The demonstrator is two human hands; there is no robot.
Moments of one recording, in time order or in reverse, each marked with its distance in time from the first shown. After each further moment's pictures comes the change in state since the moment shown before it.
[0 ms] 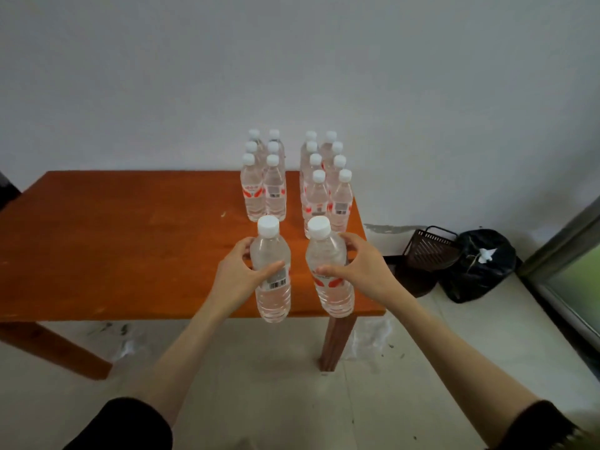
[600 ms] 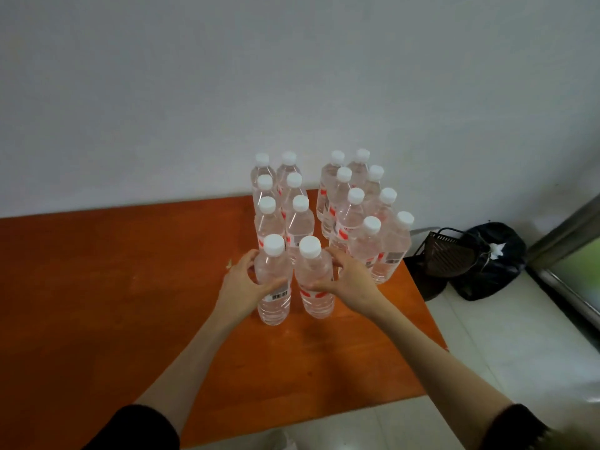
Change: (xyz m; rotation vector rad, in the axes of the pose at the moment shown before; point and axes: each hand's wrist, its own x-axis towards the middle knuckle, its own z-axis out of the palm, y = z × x) left_hand 0.244 -0.068 -0.048 0.103 -0.204 -0.038; right_hand 0.221 -0.014 0.105 0.001 -0.004 0.114
